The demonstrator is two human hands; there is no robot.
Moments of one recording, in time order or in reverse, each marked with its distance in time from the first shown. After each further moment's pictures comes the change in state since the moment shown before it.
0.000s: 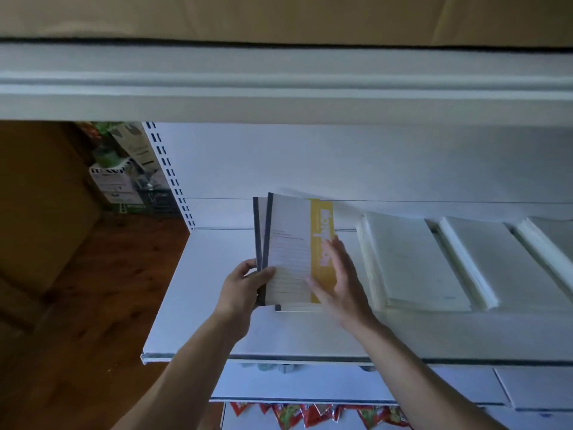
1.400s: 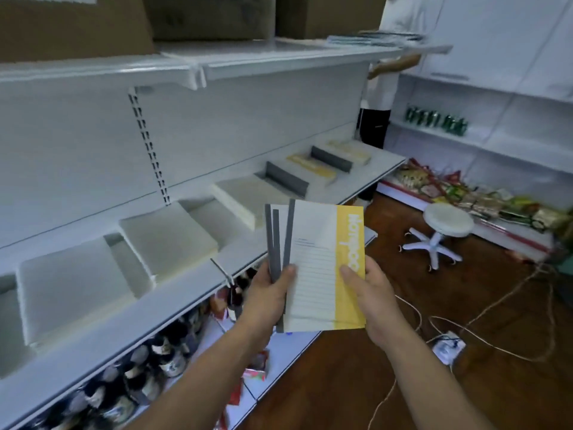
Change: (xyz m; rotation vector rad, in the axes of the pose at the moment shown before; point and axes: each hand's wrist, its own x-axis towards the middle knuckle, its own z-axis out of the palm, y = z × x) left_hand -0.255 -0.200 0.627 0.261 -0.829 0.080; right_hand -0.337 0.221 -0.579 0.558 0.914 0.506
